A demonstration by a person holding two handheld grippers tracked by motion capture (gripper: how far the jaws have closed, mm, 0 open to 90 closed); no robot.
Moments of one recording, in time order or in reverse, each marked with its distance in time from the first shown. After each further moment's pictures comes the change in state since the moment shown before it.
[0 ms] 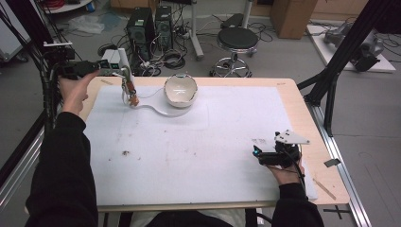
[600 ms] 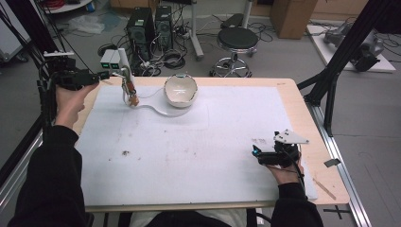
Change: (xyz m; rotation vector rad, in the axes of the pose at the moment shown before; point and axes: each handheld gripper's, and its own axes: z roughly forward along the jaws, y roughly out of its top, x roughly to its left) left arm -0.016 -0.017 -0.021 0.054 -0.039 0.062; right arm 0.002 0.002 0.000 -0.002 0.001 -0.003
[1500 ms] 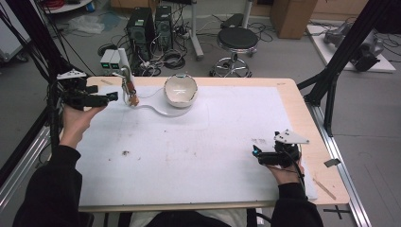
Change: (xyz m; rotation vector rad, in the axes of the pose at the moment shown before) left arm -0.030 -0.047 -0.008 0.047 -0.041 0.100; right arm -0.001 0.000 0.000 0.000 0.001 0.002
